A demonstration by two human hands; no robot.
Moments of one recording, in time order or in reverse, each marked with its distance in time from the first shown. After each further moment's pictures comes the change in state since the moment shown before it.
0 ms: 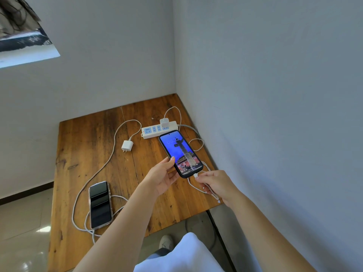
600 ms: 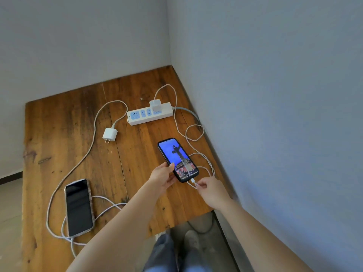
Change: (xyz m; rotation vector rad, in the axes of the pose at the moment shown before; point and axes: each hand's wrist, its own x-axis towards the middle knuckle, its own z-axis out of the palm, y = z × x) left_hand 0.127 -0.044 -0.009 0.165 0.243 -0.170; right_hand 0.098 0.079 0.001 -0.524 0.045 0.060
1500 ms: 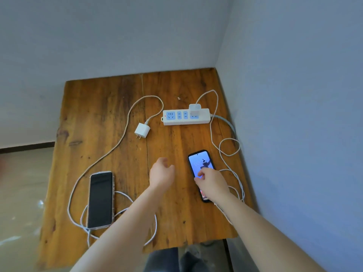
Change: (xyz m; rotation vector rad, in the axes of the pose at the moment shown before) left_hand 0.037 0.026 -0.073 0.551 0.405 0.321; right_hand 0.073 -0.081 0.043 -0.272 -0.009 -0.117
